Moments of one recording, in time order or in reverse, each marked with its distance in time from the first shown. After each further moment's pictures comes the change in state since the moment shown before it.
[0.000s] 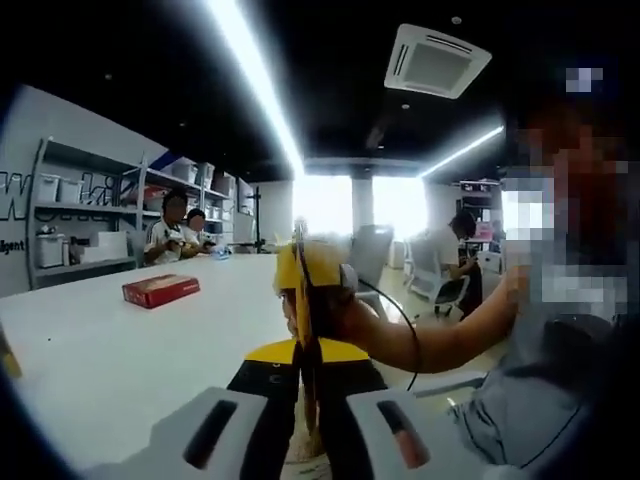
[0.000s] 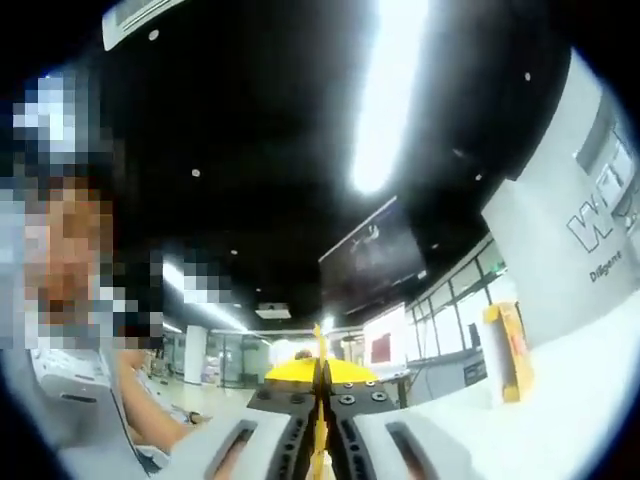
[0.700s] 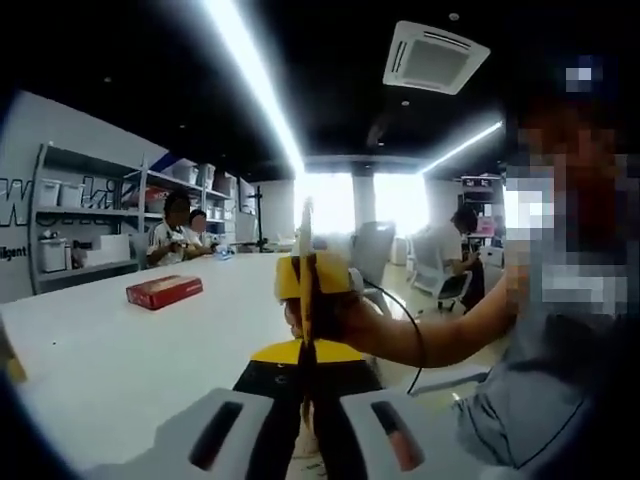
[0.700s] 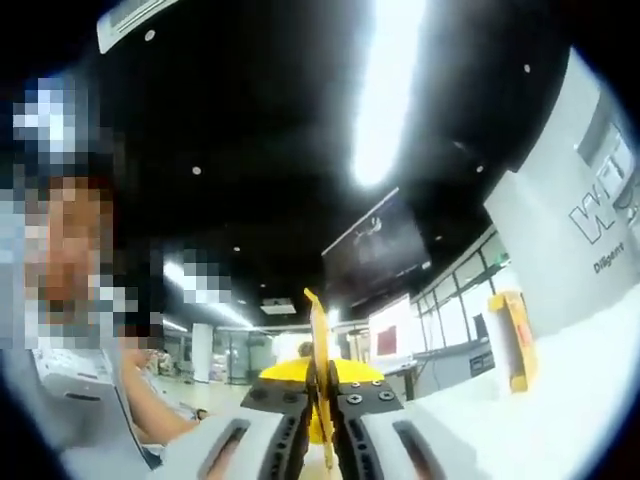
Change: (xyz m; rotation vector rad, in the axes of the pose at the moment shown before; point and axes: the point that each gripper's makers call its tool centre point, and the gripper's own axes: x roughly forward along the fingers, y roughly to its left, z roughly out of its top) left arm -0.003 0.003 0.001 0.021 0.006 0.010; right arm 0.002 0.003 -0.018 0.036 0.039 0.026
